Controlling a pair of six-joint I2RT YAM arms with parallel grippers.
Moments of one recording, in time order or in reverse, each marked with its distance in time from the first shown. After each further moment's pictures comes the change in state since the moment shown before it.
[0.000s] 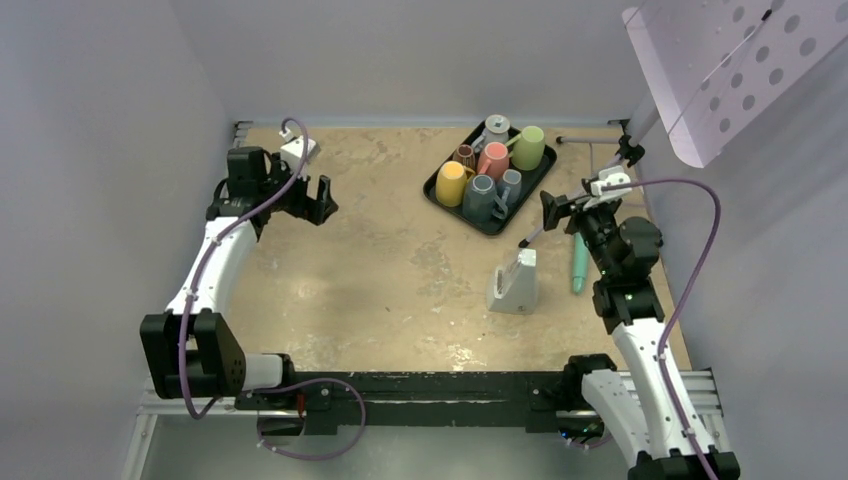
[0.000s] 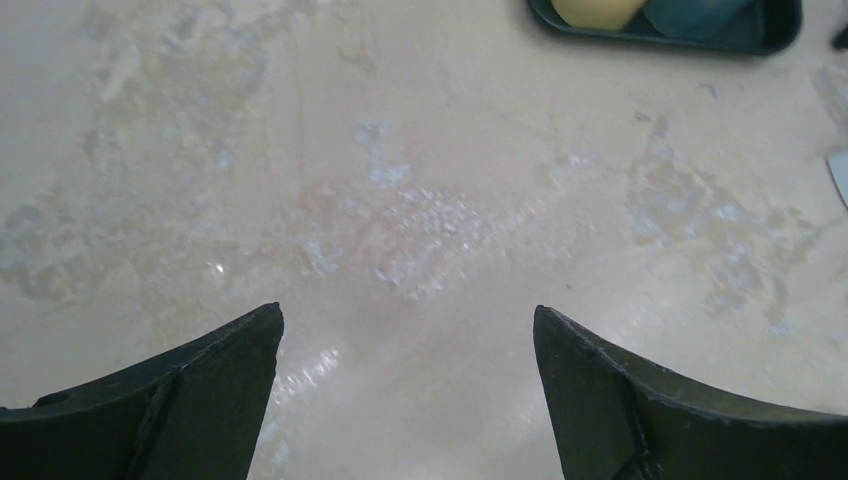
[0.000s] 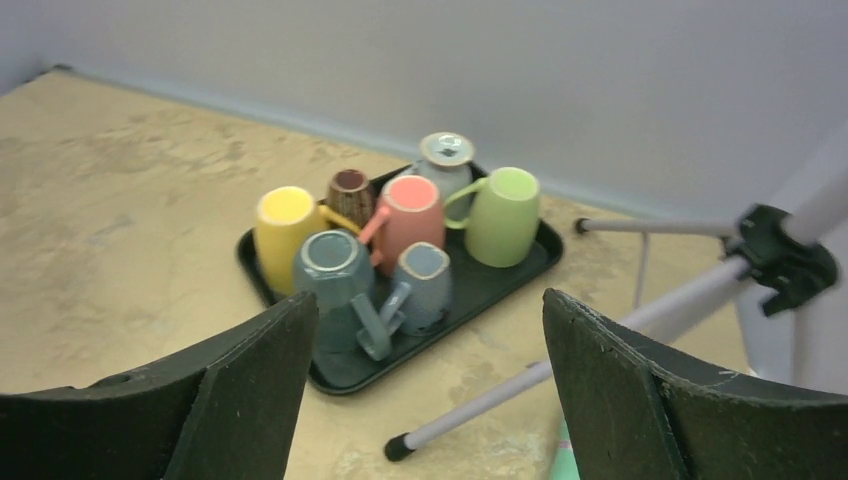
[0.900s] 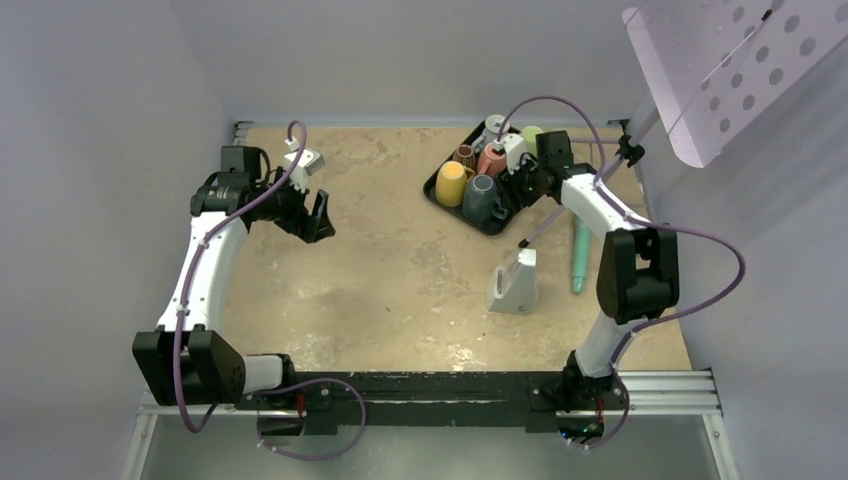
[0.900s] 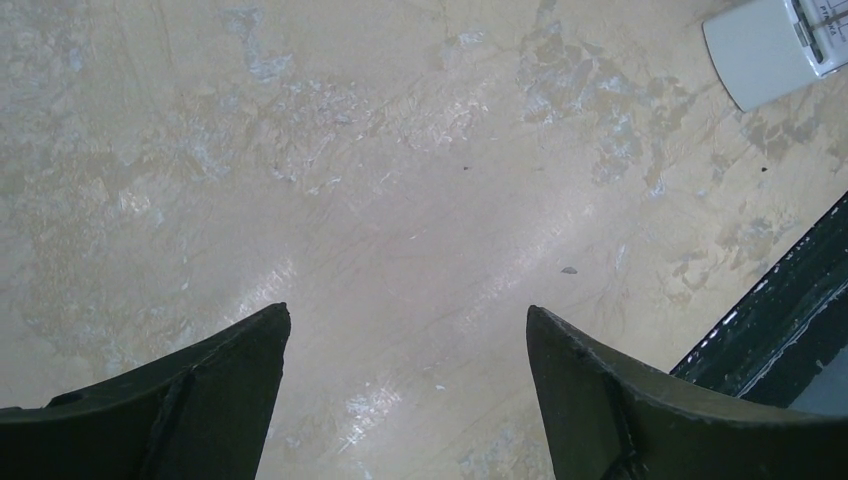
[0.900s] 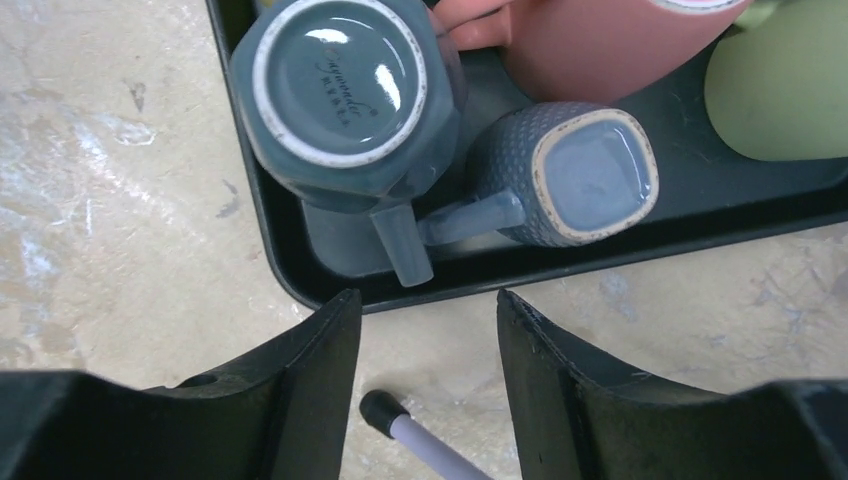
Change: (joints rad) left arm 0.000 -0.032 0.193 -0.591 0.115 0.158; right arm 0.095 1.032 0.701 -0.613 -0.168 -0.414
